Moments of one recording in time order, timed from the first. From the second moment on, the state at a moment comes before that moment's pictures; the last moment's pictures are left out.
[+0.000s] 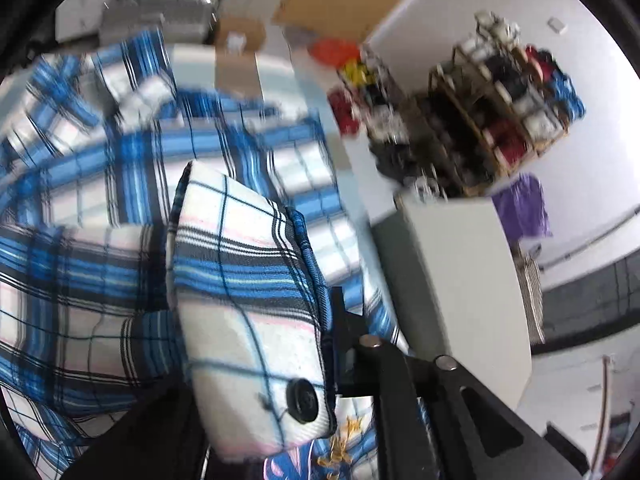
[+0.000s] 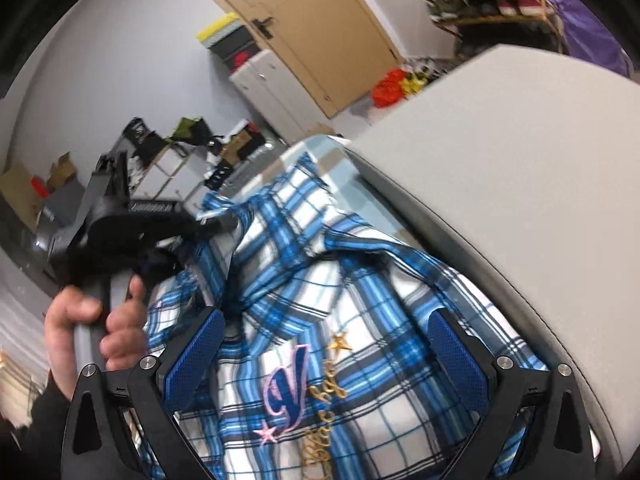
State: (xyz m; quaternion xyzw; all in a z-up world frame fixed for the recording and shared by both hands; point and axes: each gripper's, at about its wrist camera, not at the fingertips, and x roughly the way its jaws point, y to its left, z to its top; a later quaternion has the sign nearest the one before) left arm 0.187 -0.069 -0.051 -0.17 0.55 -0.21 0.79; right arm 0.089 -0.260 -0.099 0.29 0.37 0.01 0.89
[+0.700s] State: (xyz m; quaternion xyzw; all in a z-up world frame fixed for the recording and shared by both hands) left arm 0.033 0.130 -0.028 -0.28 0.46 -0.12 0.84; right arm 0.152 -0.162 -0.101 0.11 0.44 0.07 0.89
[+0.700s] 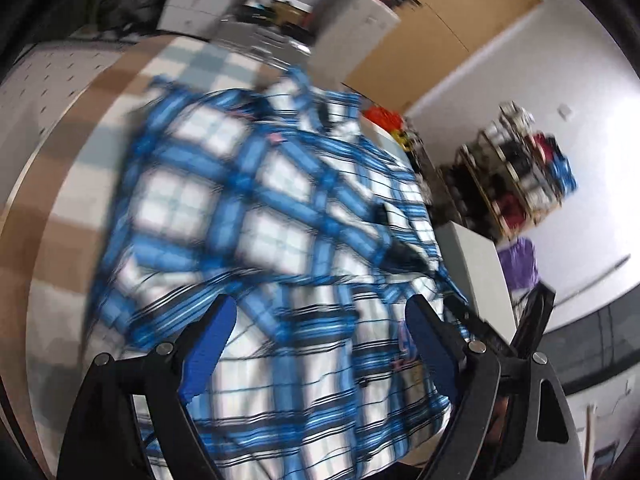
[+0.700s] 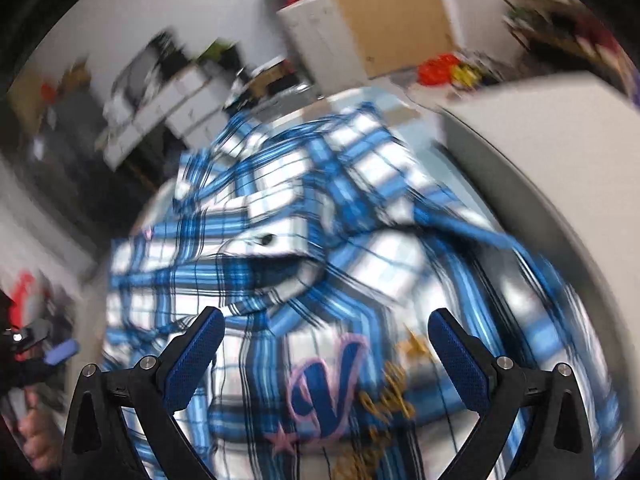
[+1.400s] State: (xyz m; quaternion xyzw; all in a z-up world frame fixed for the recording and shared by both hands) left arm 0.013 0.164 -0.009 -0.25 0.39 -0.11 0.88; right arm 0.260 -0.203 -0.120 0.20 0.47 0.02 0.86
